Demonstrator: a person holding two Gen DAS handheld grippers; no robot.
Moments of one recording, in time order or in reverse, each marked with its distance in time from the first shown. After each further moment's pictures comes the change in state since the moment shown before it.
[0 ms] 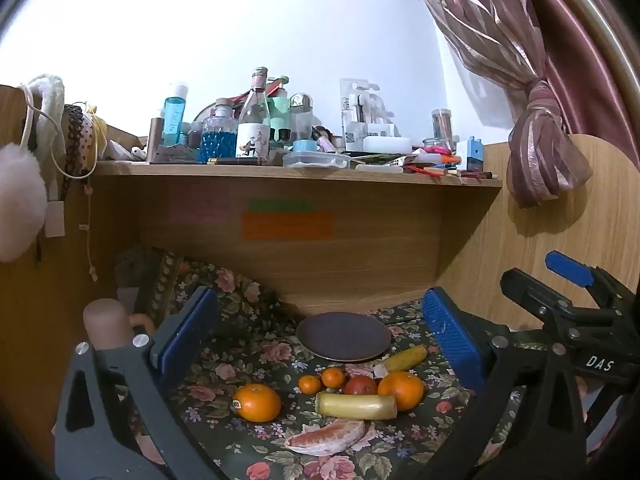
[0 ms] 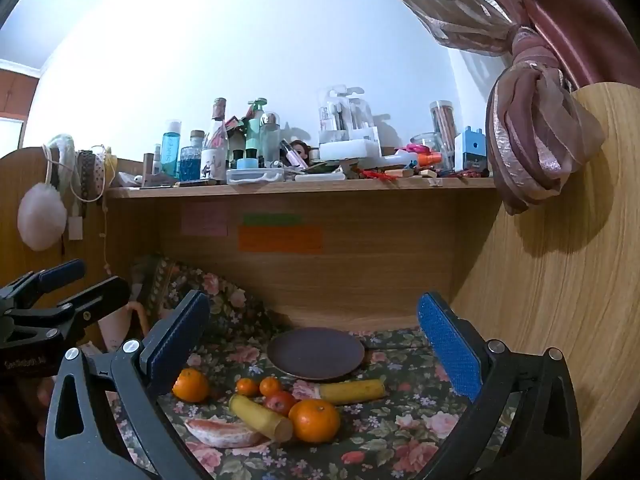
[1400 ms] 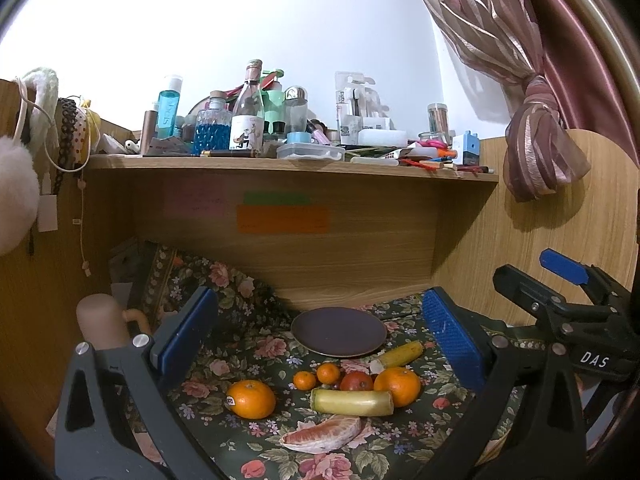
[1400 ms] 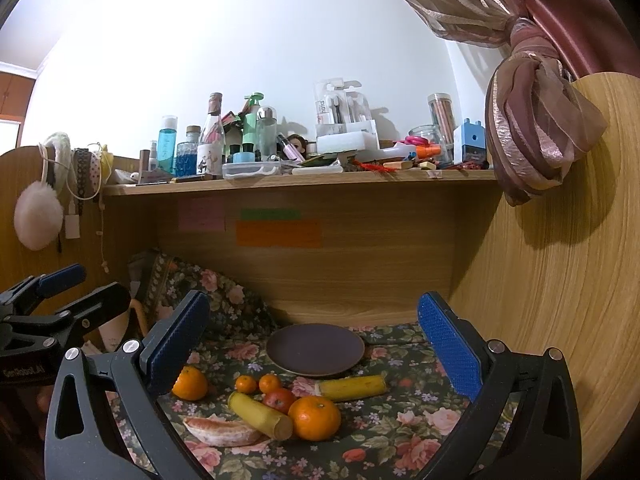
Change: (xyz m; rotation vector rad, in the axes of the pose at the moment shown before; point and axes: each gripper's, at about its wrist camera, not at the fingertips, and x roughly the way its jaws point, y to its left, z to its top) left arm 0.005 -0.002 -0.006 0.008 0.019 -0.011; right arm 0.006 -0.003 -0.005 0.017 0.021 -0.003
